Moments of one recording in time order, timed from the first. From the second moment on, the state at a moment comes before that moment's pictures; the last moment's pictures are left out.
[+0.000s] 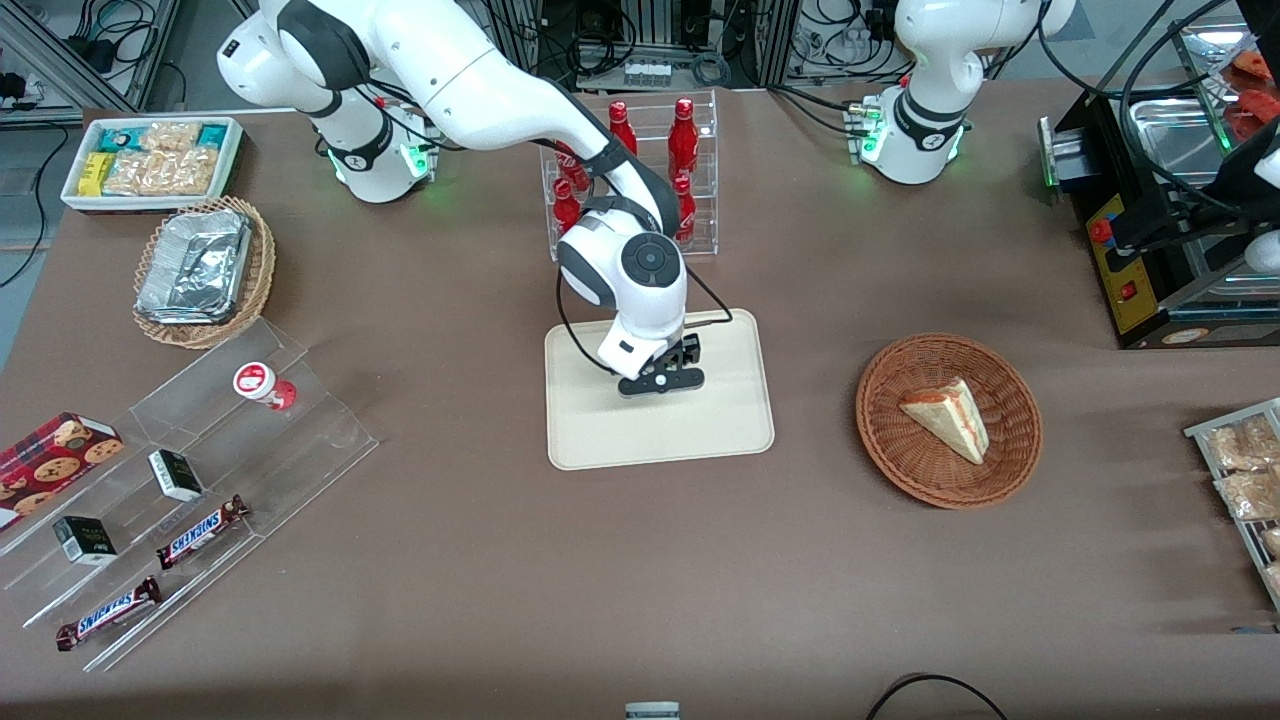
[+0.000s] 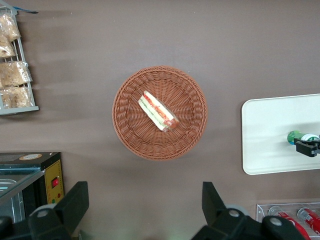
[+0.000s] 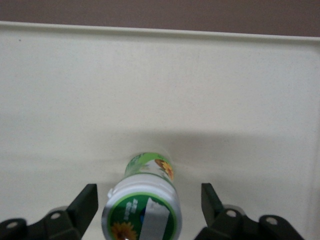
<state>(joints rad) 0.91 0.74 -0.09 -1.50 0.04 2.26 0.72</state>
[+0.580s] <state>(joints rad) 0.79 0.50 -0.10 -1.48 0.04 1.96 0.65</state>
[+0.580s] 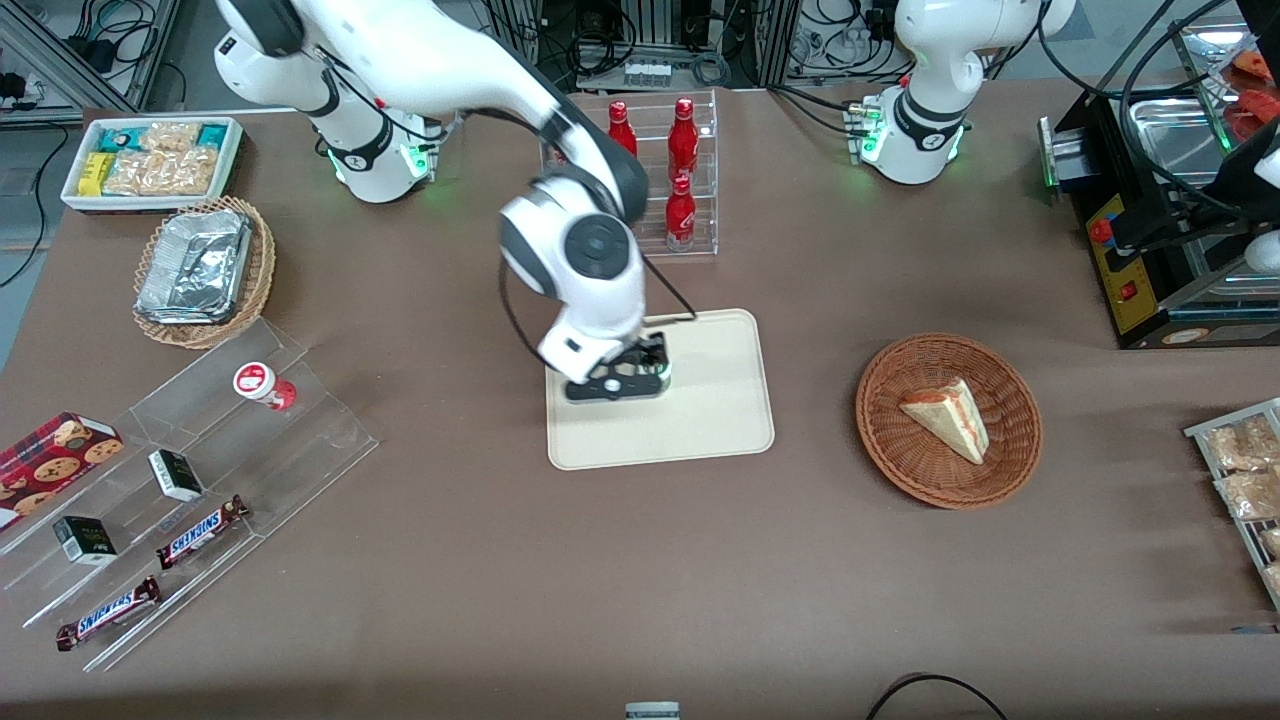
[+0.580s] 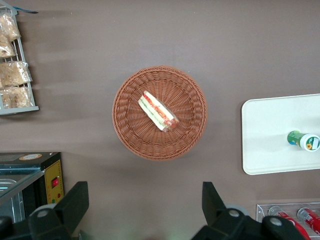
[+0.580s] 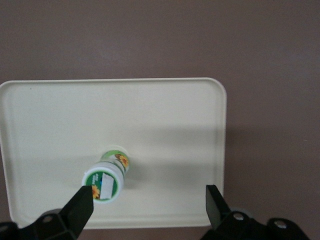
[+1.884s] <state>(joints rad) 0.10 -0.02 -0.10 -1.55 0.04 1.46 0.09</state>
